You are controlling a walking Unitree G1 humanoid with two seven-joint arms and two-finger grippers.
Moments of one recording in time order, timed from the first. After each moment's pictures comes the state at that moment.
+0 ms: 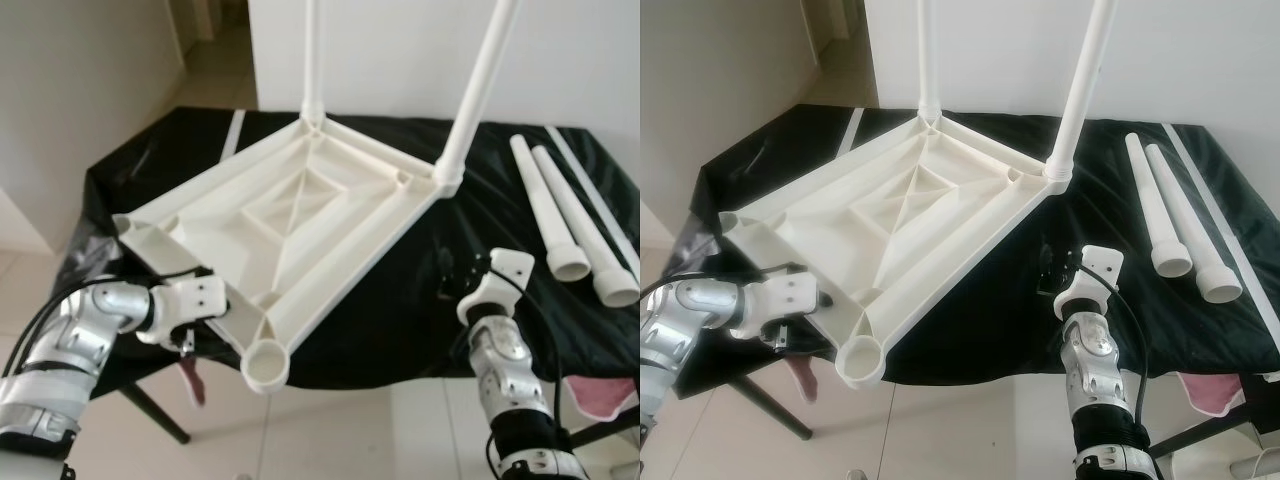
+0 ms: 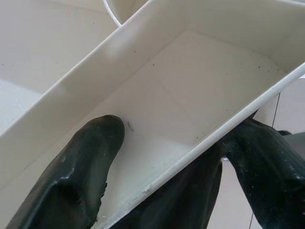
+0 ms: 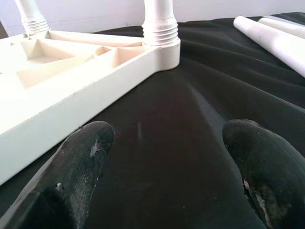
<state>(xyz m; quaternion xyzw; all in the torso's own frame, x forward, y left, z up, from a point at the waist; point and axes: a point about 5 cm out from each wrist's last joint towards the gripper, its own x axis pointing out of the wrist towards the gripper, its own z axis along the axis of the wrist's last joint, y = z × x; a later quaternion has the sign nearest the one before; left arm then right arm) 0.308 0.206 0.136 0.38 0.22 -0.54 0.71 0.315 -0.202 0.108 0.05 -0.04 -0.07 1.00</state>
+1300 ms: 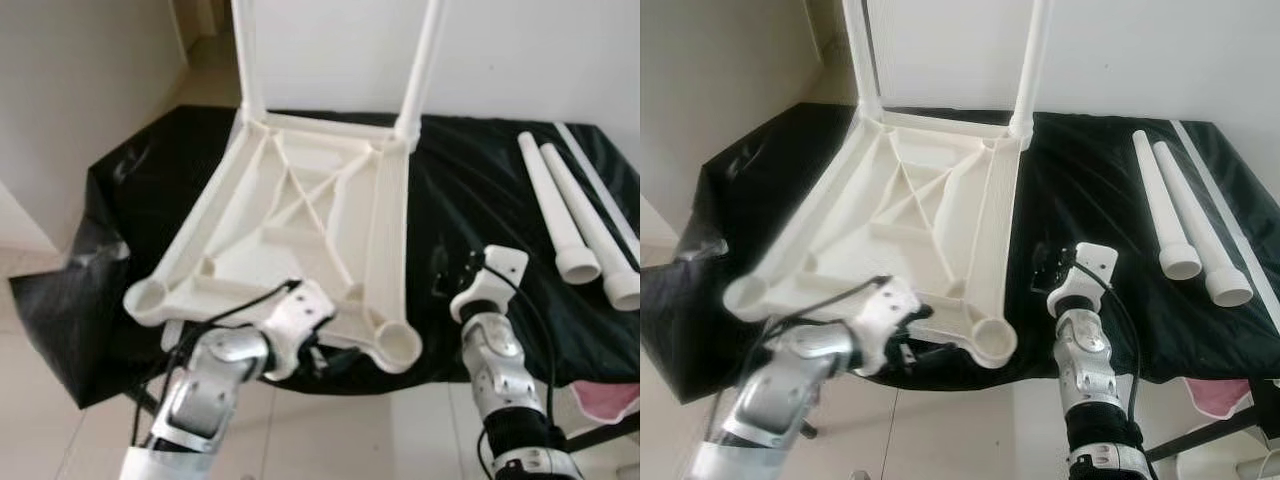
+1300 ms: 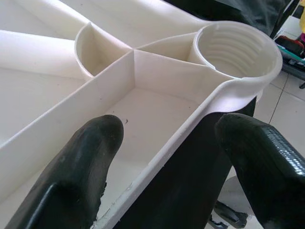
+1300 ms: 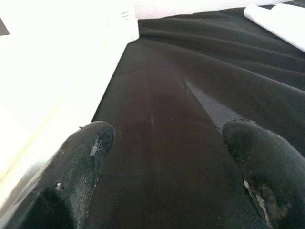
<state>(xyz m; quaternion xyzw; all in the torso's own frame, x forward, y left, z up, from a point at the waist) 0.255 0.066 0.126 0.13 0.15 -0.53 0.83 0.318 -0.194 0.110 0.07 -0.04 -0.08 0.99</state>
